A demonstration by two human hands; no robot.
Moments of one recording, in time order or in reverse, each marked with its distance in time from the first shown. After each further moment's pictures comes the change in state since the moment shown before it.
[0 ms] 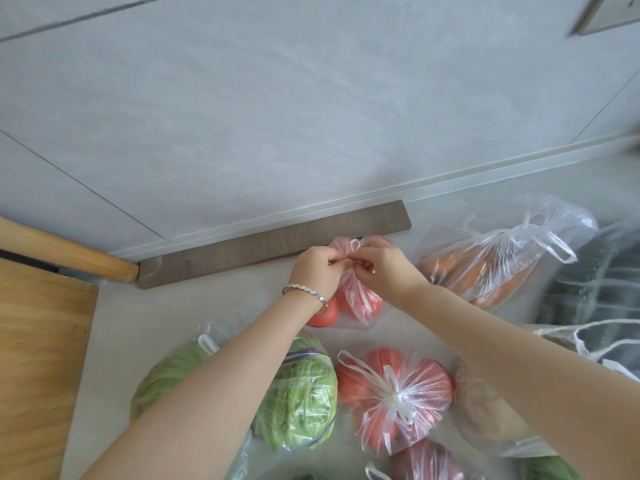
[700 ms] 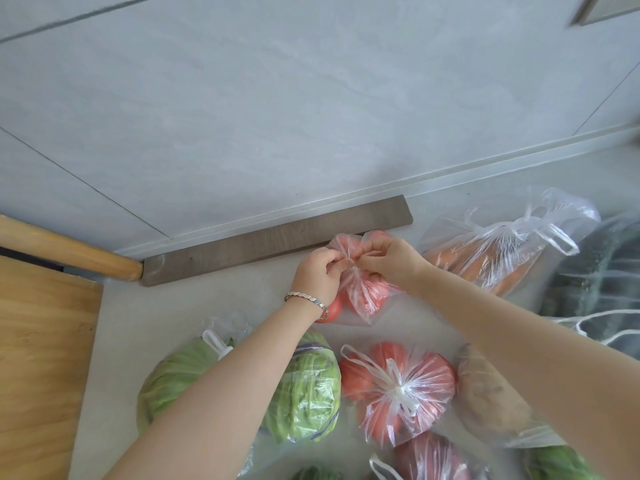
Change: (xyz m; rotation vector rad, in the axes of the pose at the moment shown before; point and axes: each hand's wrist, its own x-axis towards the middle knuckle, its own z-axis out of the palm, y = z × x) left_hand -0.008 -0.013 0.008 0.016 0.046 0.061; right_hand 0.005 0.003 -0.014 0.673 -0.196 0.473
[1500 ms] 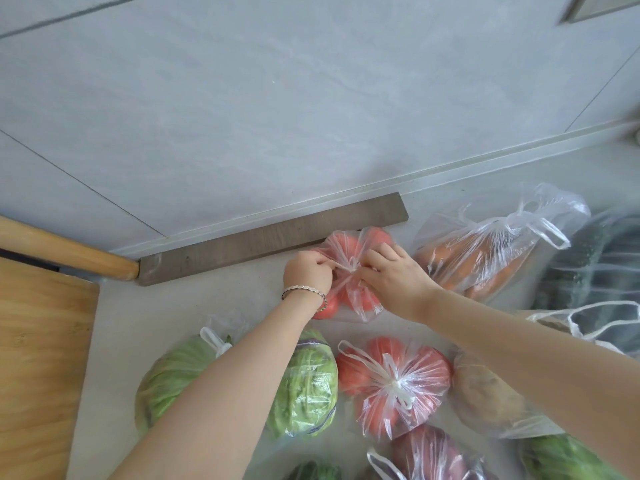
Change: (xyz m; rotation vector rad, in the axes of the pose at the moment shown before) left_hand 0.004 -0.004 0.002 0.036 0.043 -0.307; right_hand -0.016 0.038 -0.008 -1.346 0.195 -0.948
